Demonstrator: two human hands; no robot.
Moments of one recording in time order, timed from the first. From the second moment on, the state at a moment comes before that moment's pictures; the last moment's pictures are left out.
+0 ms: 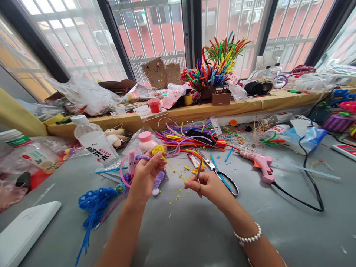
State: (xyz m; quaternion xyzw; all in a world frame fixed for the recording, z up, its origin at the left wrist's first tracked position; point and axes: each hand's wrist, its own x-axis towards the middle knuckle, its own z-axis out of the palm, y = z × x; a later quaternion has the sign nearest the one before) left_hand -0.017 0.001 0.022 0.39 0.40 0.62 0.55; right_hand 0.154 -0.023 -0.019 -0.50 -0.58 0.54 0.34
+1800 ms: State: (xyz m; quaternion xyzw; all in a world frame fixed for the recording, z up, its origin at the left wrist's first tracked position) left_hand 0.004 -0.006 0.013 0.52 0.41 0.45 0.60; right_hand 0.144 -0.026 -0.024 -0.41 -0.71 0.45 0.34
